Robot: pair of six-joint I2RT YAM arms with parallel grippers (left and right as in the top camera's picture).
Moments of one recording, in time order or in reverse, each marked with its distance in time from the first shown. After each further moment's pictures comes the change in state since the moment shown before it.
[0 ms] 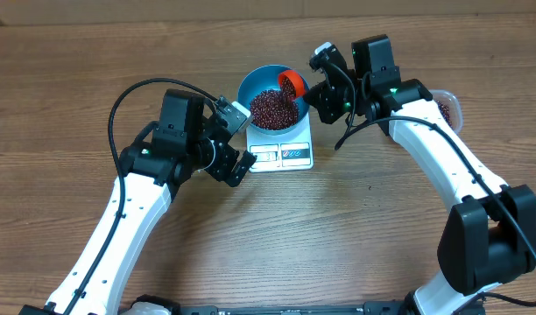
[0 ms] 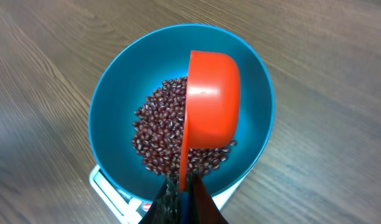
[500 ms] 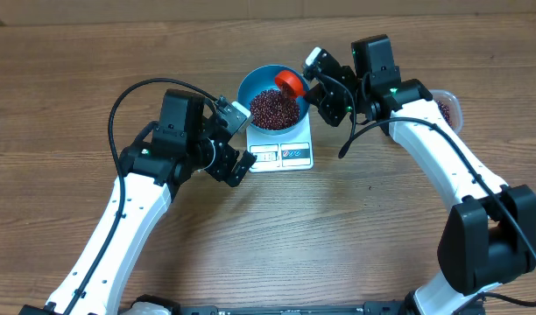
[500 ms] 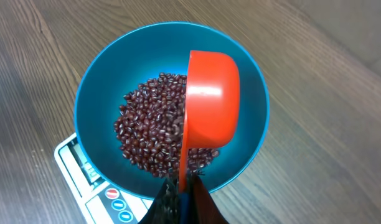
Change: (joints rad) left arm 0.000 0.000 0.000 0.000 0.000 0.000; right arm 0.000 0.000 0.000 0.008 0.008 -0.291
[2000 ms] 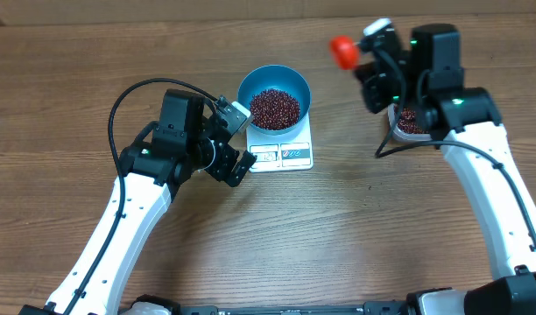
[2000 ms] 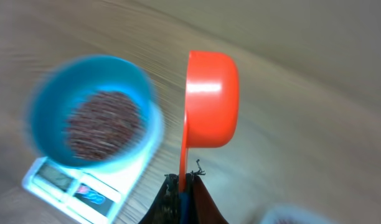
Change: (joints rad) left arm 0.000 0.000 0.000 0.000 0.000 0.000; right arm -0.138 -0.258 0.013 -0.143 0.212 0.278
